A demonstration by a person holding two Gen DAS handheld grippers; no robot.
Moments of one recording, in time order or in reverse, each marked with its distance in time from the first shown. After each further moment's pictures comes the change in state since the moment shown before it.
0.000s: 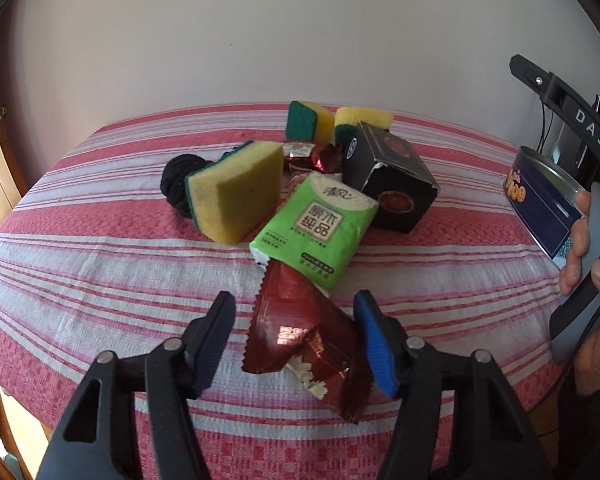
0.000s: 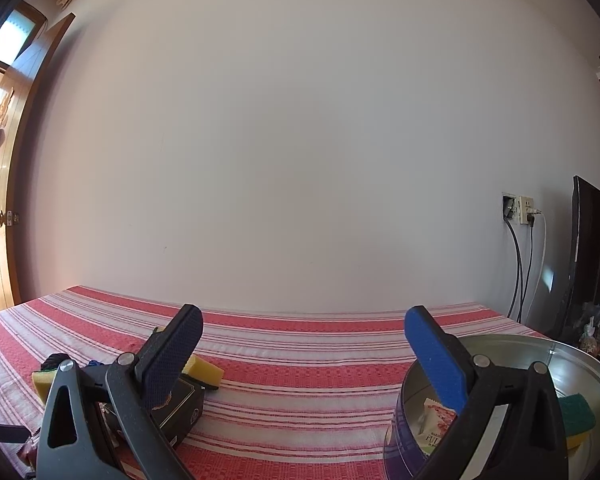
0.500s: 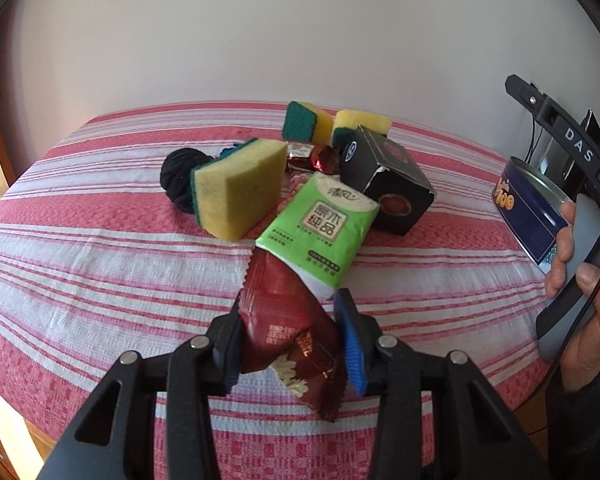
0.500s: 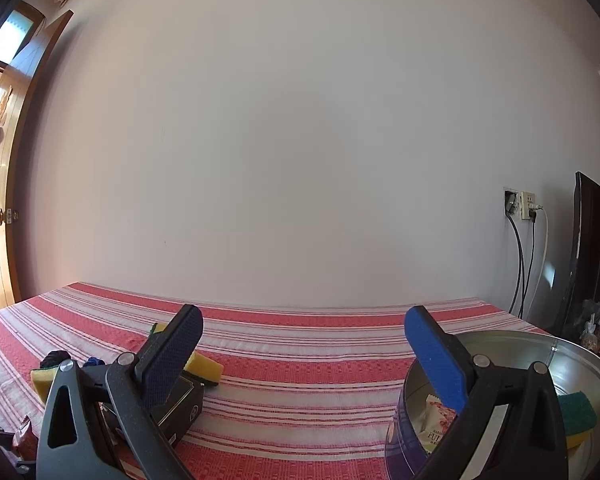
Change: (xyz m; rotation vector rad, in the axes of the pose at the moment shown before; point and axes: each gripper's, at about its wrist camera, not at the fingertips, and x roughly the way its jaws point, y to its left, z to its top) left arm -0.004 0.015 0.001 -0.029 -0.011 -0.031; right arm 0.002 0.000 0.001 0.004 0.022 0.006
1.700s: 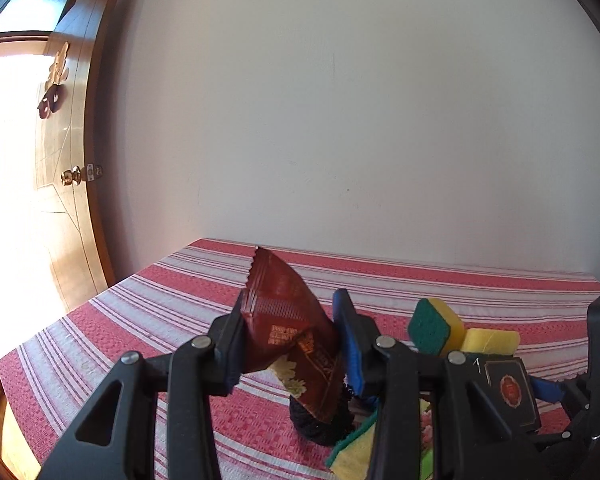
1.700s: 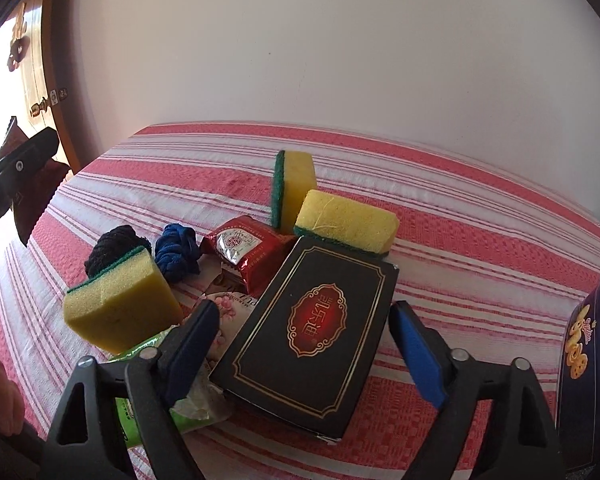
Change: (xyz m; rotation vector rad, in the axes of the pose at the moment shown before) left arm -0.006 0.045 0.098 -0.117 -0.456 0.360; right arm 0.086 0.111 -0.040 -0.098 0.689 0.324
